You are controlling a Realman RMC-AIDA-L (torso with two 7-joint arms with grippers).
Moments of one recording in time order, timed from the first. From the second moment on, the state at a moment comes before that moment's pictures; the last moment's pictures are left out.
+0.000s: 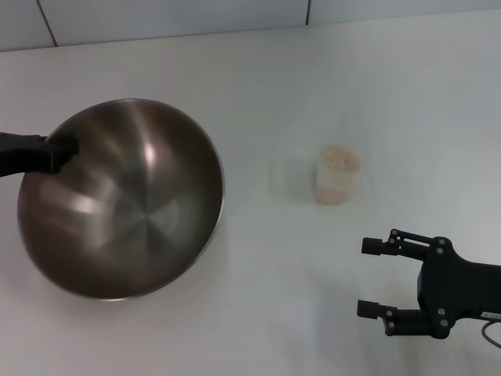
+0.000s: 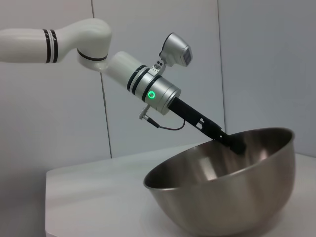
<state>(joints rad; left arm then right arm) -0.28 -2.06 1.25 1.25 2.15 1.03 -2.26 0.44 1.91 -1.98 0.19 -0.61 -1.81 0.49</state>
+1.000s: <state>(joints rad) -0.59 -2.07 1.21 1.11 2.35 1.11 -2.49 0.44 1.91 -1.98 0.18 -0.61 -1.81 0.49</state>
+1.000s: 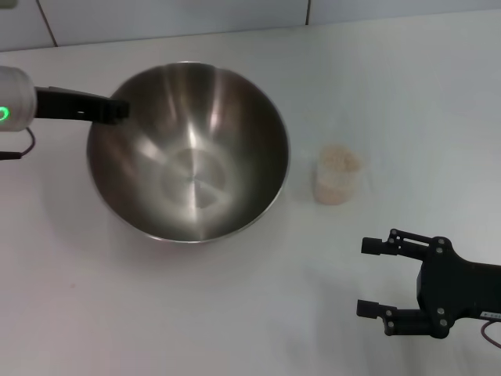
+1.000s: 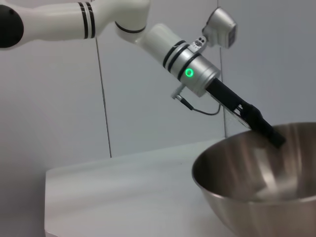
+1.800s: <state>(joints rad) -0.63 -2.07 1.25 1.06 2.30 1.07 -2.47 0.44 1.91 -1.98 0.18 -0.61 -1.80 0.49</state>
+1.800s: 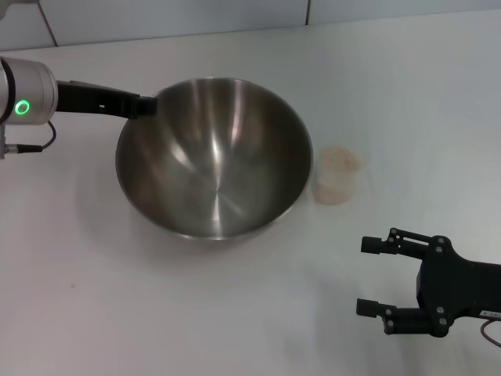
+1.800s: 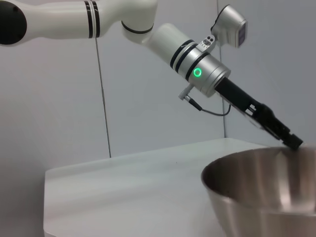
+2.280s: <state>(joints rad) -0.34 -2.06 1.24 1.46 1.95 1.24 -1.92 0.41 1.92 -1.97 0.21 -0.49 -1.81 0.48</state>
